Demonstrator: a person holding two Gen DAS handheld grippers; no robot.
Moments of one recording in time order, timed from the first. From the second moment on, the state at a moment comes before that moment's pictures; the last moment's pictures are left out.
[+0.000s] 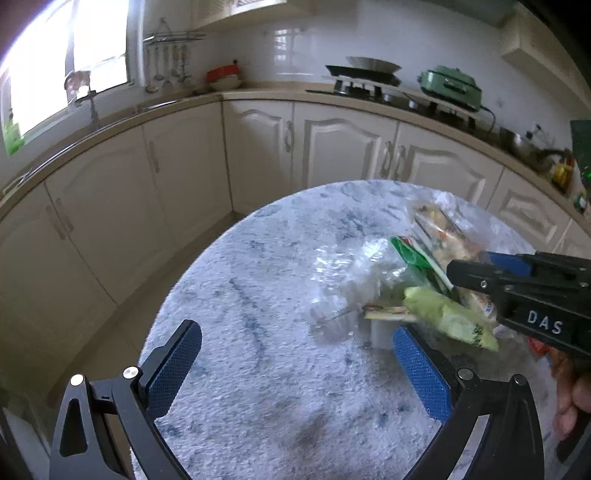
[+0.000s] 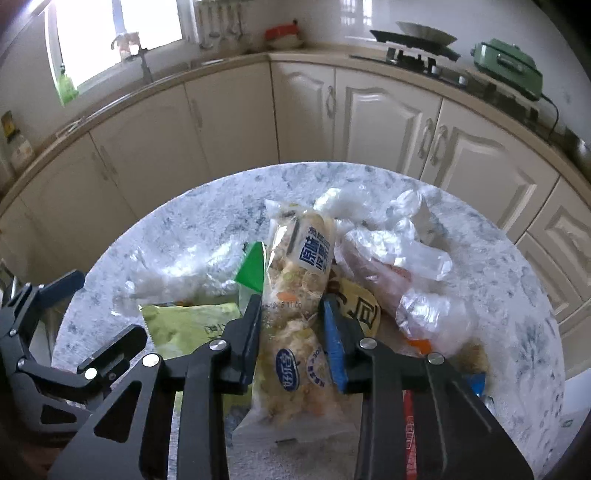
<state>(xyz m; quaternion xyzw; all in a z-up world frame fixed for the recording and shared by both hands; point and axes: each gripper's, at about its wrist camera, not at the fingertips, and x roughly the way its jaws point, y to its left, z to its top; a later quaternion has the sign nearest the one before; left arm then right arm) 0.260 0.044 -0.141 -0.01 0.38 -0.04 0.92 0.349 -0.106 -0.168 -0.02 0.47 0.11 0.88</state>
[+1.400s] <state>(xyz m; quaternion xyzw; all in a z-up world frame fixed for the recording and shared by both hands) 0.180 0.036 -0.130 -0.04 0.34 -0.10 0.93 0.209 -0.195 -0.099 0.06 0.38 0.09 0.92</state>
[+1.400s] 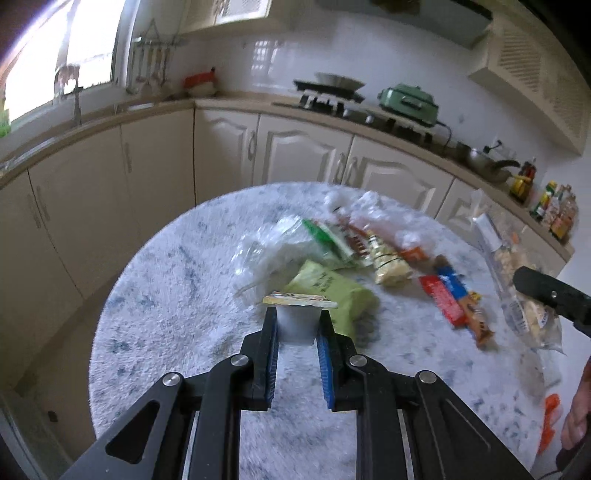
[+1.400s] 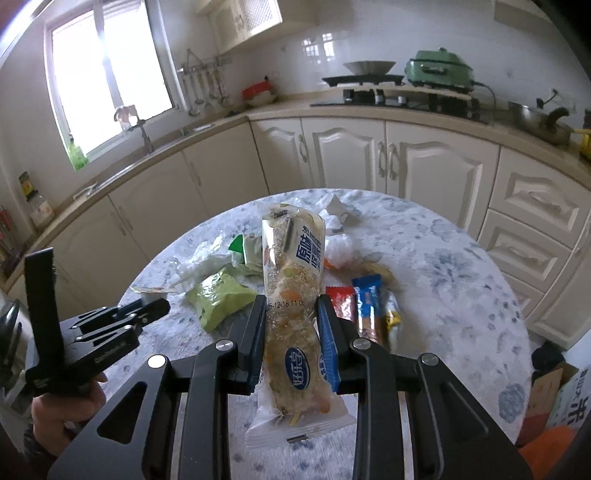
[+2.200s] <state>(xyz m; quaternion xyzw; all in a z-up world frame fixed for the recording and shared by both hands) 0.081 -0.092 -0.047 0.03 0.23 -0.22 0.95 0.124 -0.294 -0.038 0.10 0.29 0.02 0.95</state>
